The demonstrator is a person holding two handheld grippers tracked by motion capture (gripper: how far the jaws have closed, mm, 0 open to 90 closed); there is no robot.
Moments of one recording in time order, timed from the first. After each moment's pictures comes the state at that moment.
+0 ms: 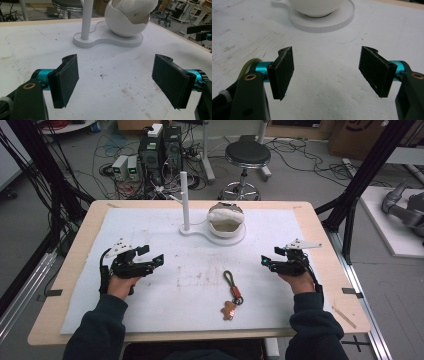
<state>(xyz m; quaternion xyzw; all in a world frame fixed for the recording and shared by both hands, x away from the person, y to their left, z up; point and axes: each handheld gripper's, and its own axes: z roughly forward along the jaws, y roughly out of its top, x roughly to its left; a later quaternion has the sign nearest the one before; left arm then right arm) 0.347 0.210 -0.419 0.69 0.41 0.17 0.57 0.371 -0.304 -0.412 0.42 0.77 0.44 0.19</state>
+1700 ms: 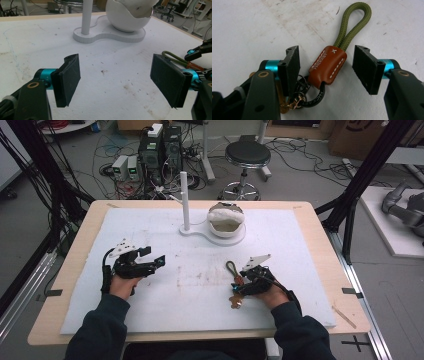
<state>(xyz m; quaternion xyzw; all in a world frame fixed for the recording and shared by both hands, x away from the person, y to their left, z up) 0.350 0.205 -0.422 0.70 0.41 0.17 0.55 0.345 -0.209 -0.441 0.30 0.90 0.31 0.11</state>
